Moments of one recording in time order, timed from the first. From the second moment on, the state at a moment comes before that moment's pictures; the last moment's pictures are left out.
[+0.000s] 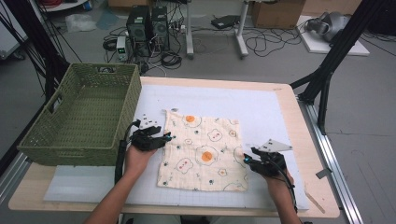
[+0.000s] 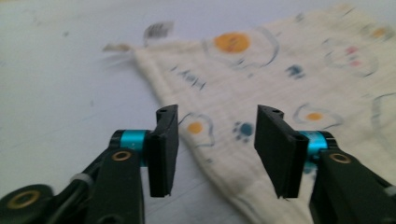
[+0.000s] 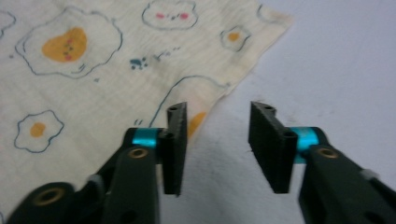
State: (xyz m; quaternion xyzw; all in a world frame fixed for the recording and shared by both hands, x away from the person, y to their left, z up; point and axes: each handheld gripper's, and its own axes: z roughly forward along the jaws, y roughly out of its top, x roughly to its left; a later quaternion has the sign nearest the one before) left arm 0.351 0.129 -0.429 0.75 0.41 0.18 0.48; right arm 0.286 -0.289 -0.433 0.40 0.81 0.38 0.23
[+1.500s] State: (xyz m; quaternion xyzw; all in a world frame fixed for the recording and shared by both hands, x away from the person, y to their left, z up) left arm 0.320 0.143 -0.427 0.74 0.37 0.15 0.55; right arm 0.282 -0.314 -0.420 0.40 0.77 0.44 0.23
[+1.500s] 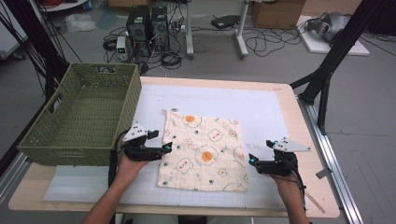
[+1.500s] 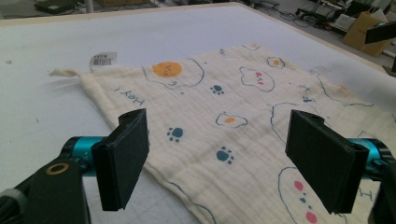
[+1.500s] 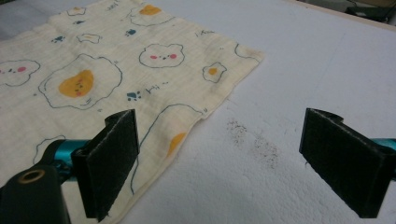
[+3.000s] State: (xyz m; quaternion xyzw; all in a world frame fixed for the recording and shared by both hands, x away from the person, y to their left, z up) left arm 0.429 0.108 -0.404 0.76 0.42 0.17 0.47; right arm 0.281 -0.317 -0.427 0.41 0.77 0.45 0.20
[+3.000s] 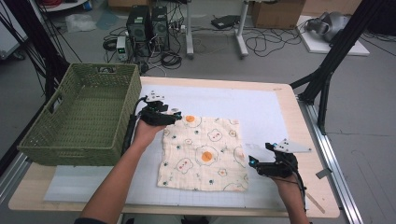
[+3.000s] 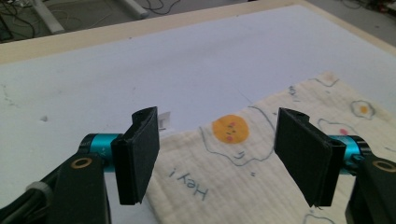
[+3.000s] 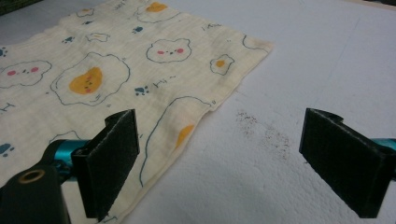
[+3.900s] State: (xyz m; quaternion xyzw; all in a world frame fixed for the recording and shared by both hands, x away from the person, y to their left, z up) left arm 0.453 0.112 -0.447 0.79 0.43 0.19 0.39; right arm 0.298 -0.307 -0.428 0.42 0.77 0.45 0.20
